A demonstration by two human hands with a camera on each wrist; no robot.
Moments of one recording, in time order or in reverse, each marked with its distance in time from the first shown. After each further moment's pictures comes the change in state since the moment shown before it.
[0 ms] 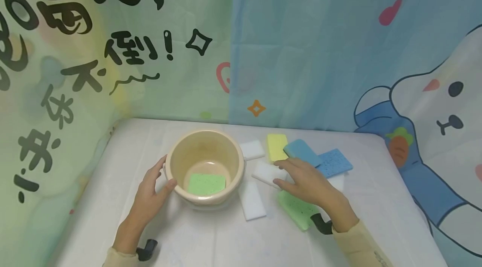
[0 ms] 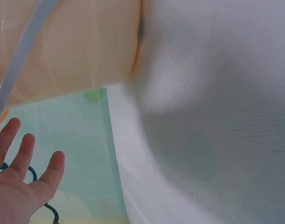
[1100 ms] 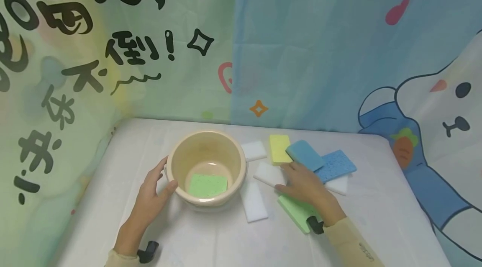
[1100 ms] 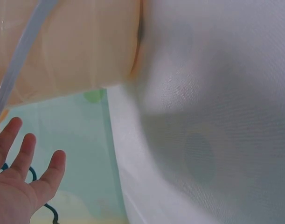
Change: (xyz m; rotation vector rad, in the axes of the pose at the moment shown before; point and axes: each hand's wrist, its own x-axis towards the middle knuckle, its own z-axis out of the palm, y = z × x) left_hand -0.001 -0.001 -0.001 -0.008 -0.008 -0.009; right_hand 0.014 0.038 0.050 -0.076 -0.079 0.174
